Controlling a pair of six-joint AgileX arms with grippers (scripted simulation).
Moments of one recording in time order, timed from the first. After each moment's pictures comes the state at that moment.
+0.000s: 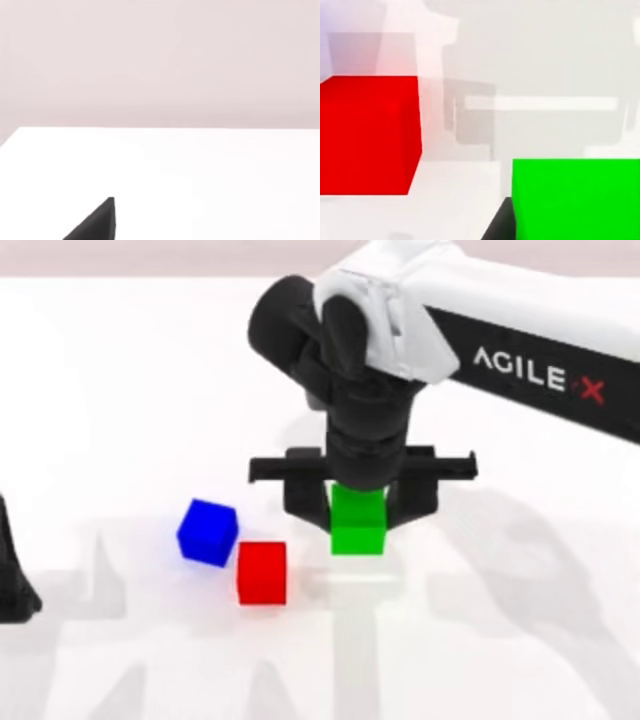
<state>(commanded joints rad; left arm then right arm) 0.00 0.00 0.00 0.00 0.00 0.00 0.78 2.17 1.87 -1.25 0.02 0.79</state>
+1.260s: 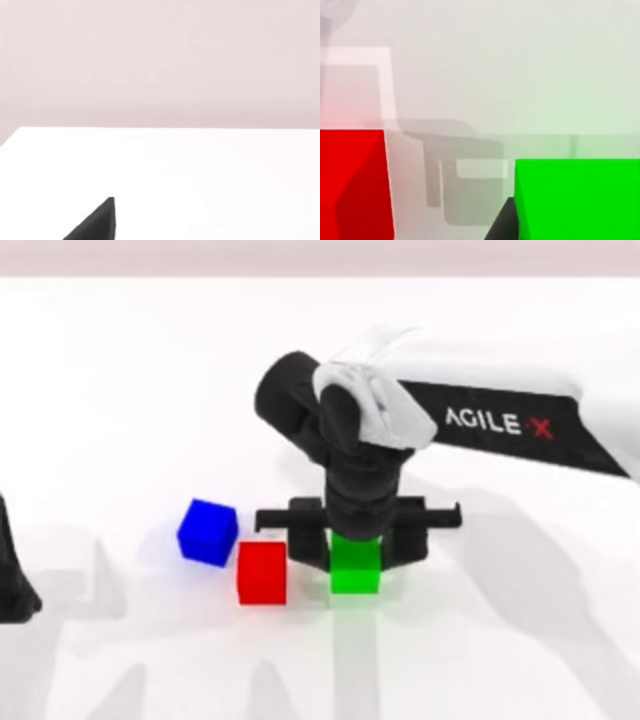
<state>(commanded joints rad) 0.00 0.00 0.00 0.00 0.00 0.00 0.78 2.22 1.68 -1.00 0.02 0.79</state>
